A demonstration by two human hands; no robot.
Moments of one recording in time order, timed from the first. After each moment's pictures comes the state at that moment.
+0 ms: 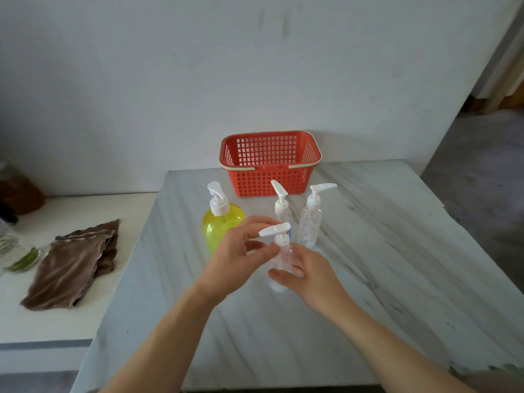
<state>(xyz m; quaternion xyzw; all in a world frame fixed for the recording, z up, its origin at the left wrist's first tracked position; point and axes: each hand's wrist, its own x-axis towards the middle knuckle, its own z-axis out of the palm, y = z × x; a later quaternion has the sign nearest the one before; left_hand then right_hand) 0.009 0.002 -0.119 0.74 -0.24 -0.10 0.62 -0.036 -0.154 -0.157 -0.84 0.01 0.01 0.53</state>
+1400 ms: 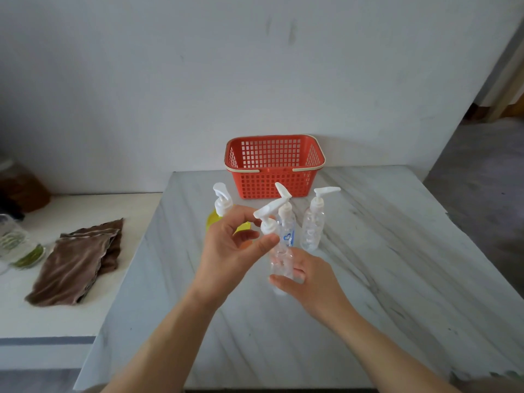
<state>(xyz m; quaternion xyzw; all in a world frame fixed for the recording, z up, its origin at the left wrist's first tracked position) -0.002 0.006 -0.101 0.69 -0.19 0.00 0.70 -0.040 -0.150 -0.162 -0.86 0.02 0.00 0.51</state>
